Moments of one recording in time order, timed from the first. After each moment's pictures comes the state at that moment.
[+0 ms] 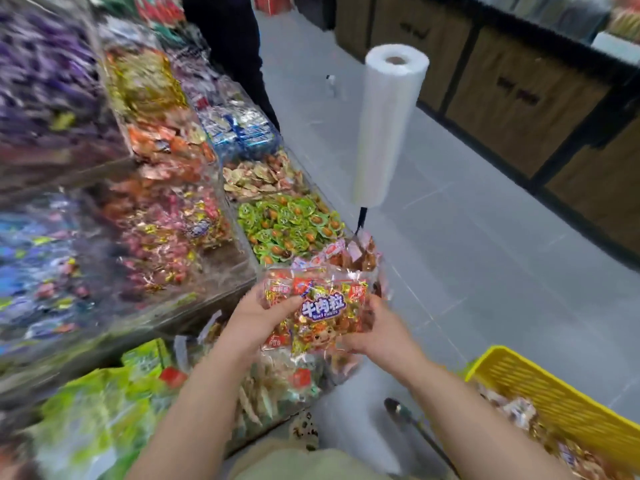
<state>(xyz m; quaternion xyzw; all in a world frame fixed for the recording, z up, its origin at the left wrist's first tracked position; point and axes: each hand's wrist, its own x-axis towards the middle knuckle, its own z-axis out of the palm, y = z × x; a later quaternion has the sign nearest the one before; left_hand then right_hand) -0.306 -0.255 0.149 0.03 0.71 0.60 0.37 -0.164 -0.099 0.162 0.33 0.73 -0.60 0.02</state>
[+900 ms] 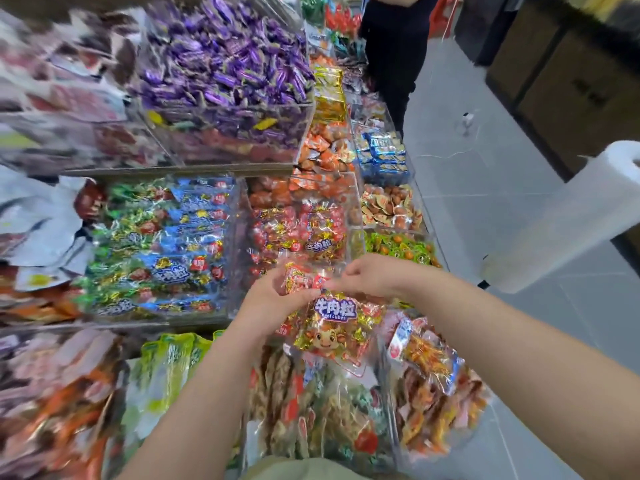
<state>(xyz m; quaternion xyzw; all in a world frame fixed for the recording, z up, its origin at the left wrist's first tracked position) -0.417 -0.356 0.185 -0.07 0.80 0.55 0.23 -0.429 -0.148 0.229 -0.01 0.89 -0.32 0.33</state>
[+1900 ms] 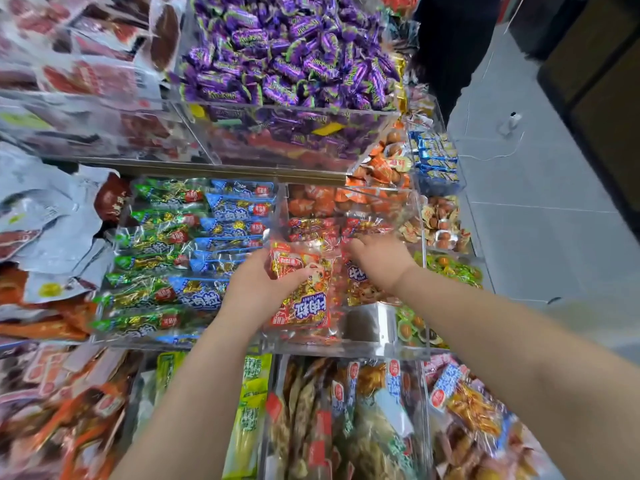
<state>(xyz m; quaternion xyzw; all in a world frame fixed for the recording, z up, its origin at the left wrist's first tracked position) -0.499 -0.412 0.202 -0.12 0.86 0.48 0.15 -0.560 -0.186 0.145 -0.23 0.97 0.12 0.05</state>
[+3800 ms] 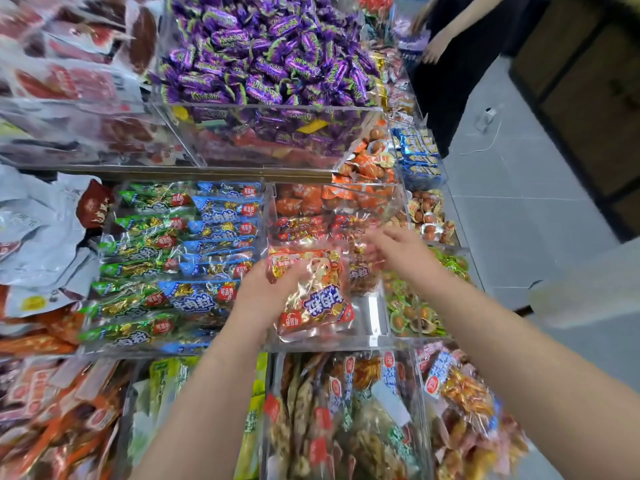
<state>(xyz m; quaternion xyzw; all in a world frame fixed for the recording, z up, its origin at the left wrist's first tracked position) -0.493 -0.398 0.182 -0.15 0.79 0.57 0.17 -0.509 -0.180 0.209 0.16 0.79 -0.57 0.12</state>
